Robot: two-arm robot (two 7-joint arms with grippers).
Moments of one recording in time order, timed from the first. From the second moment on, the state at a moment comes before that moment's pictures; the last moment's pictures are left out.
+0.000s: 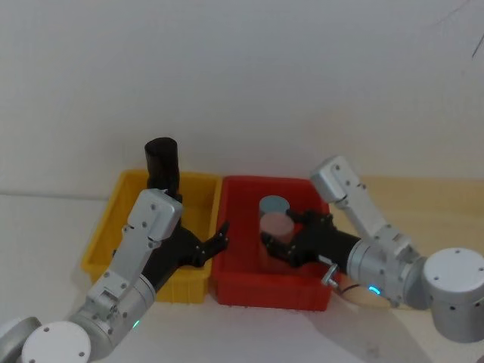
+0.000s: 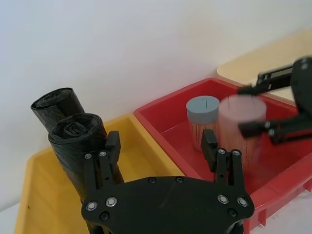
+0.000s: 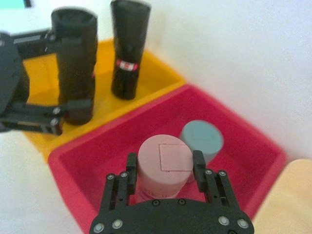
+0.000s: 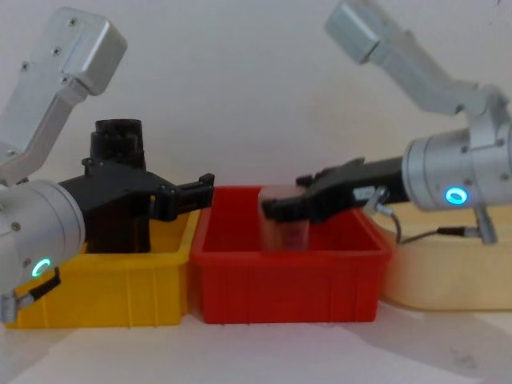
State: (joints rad) left arm -0.24 0.38 0.45 -1.63 -0.20 0.01 -0.01; right arm 0.56 0.28 -0.55 -1.40 0.13 0.34 0.46
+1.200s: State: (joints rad) left arm -0.24 0.38 0.45 -1.63 -0.20 0.01 -0.01; right arm 0.50 0.40 -0.30 -1.50 0.11 0.36 0.32
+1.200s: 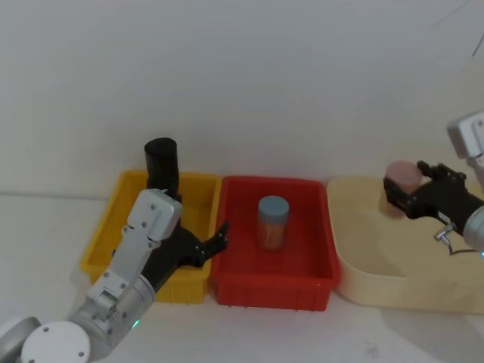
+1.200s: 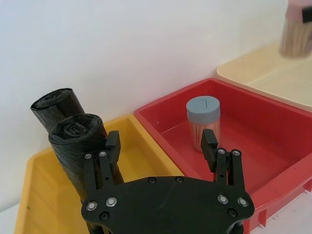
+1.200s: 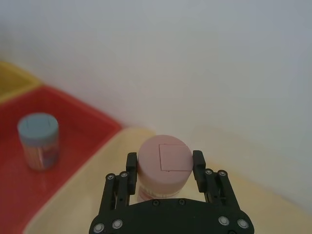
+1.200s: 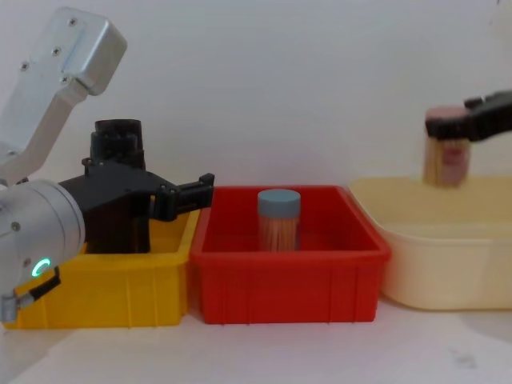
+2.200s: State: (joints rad) left arm -0.24 0.38 0.45 -1.63 -0.20 0.01 -0.01; right arm 0.49 0.41 -0.31 -1.42 0.08 0.39 0.35
